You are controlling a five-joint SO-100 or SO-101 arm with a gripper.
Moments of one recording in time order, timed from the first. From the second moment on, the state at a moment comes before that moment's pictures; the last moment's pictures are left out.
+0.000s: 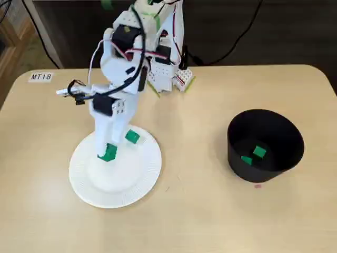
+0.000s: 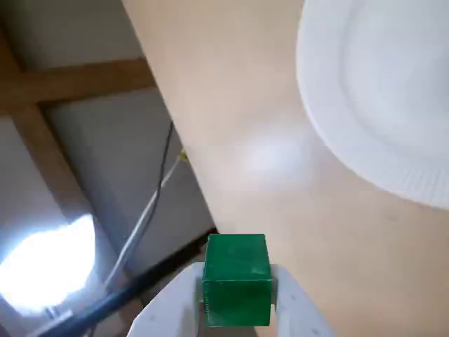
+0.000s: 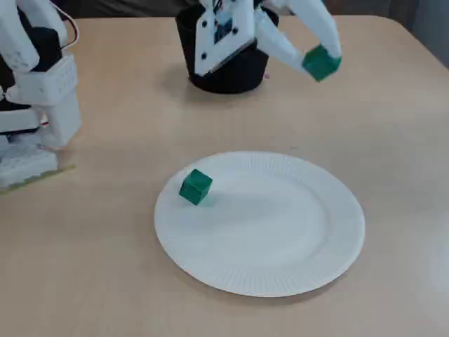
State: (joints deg) arm 9.9 111.7 99.1 53.0 6.0
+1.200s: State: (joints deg) arm -36.6 123.0 125.8 31.4 -0.5
